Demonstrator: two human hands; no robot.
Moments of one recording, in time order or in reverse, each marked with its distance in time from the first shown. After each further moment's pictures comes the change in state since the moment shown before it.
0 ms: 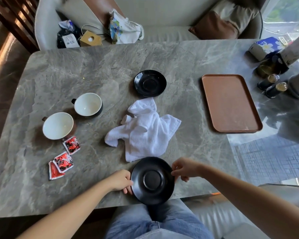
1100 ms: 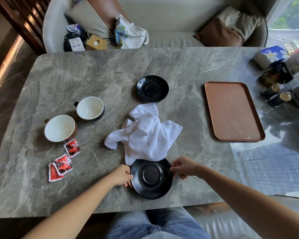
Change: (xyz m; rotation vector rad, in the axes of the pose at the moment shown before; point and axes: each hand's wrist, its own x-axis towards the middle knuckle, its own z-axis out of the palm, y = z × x) left_hand 0.020 0.013 -0.013 -0.008 0.163 -0.079; right_hand 0.019 0.003 -0.018 0.141 0.117 0.010
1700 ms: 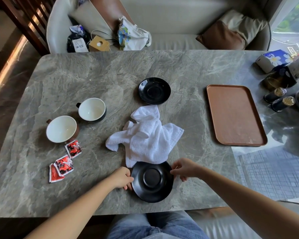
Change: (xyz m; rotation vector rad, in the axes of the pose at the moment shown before) left_hand -0.001 0.001 -0.001 -0.004 -0.001 -0.003; right_hand 0.003 -0.007 -0.006 -0.128 -0.024 0.001
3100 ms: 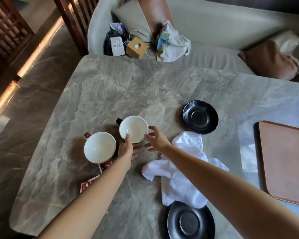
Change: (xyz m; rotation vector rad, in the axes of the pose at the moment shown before) left_hand 0.062 -0.024 -0.175 -1.407 0.437 -0.148; right_hand 0.164 -0.273 0.014 0.338 0.193 -0.148
